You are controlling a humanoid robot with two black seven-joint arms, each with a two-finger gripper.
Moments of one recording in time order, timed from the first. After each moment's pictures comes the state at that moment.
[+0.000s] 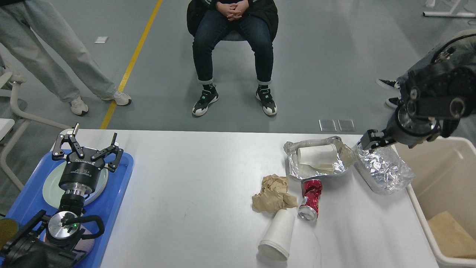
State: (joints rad) left arm -0.35 0.24 -1.22 -0.68 -0.10 -0.62 -0.26; right arm 1.88 -0.34 -1.29 1.20 -0.36 0.46 -0.16
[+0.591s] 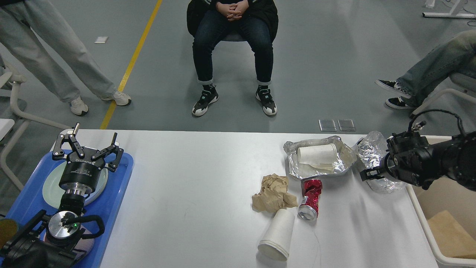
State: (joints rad) left arm -0.35 0.24 -1.22 -0.68 -0.10 -0.62 -0.26; right arm 1.28 -0.24 -1.28 0.71 -0.50 0.22 -0.01
